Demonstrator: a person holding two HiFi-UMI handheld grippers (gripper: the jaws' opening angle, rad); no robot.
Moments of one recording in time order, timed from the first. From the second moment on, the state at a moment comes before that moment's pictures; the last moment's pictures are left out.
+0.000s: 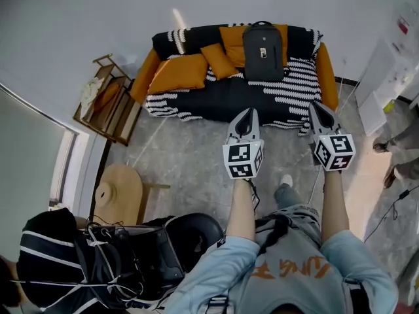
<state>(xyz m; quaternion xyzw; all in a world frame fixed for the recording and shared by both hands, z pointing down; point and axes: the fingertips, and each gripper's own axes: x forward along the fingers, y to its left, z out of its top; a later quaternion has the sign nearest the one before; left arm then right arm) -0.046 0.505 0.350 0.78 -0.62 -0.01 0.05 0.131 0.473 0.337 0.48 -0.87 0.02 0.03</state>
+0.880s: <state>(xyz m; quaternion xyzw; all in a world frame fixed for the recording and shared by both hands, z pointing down) -0.081 0.195 0.377 0.72 -0.69 -0.03 0.09 0.101 0.124 0.367 0.41 -0.91 0.07 0.02</state>
